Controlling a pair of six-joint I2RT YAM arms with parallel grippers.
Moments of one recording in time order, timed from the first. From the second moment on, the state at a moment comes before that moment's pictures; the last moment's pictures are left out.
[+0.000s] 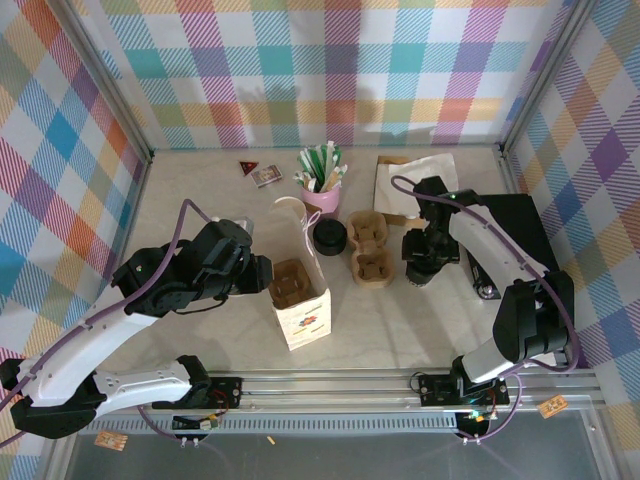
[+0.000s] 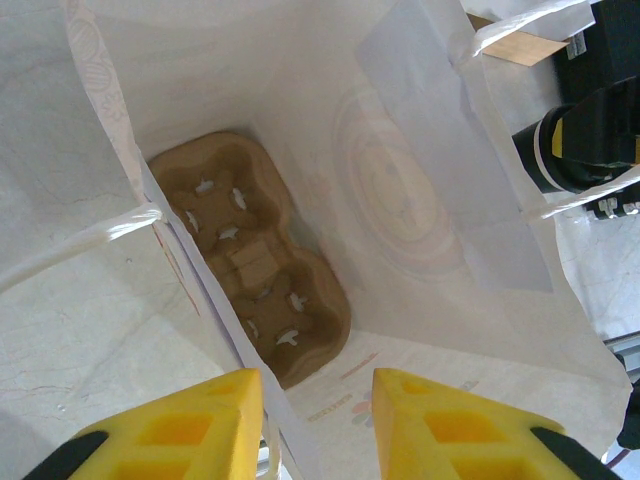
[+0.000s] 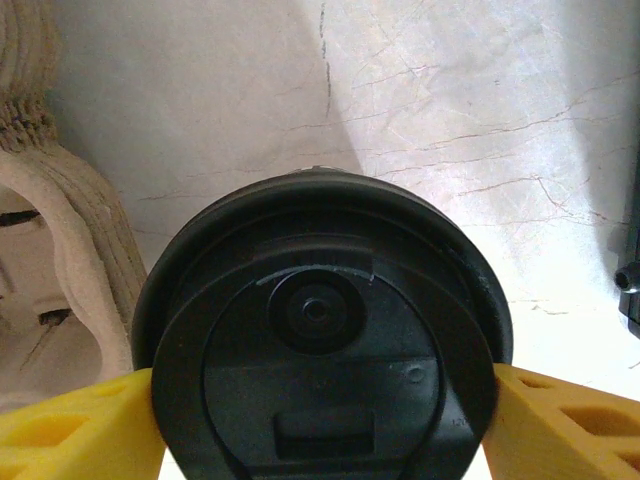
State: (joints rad) left arm -0.92 1.03 1.39 -1.26 -0.18 -0.84; right arm 0.30 1.53 1.25 -1.16 0.06 0.36
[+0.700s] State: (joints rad) left arm -0.92 1.12 1.46 -1.33 -0.21 -0.77; right arm 0.30 1.51 1.24 -1.13 0.04 0.20
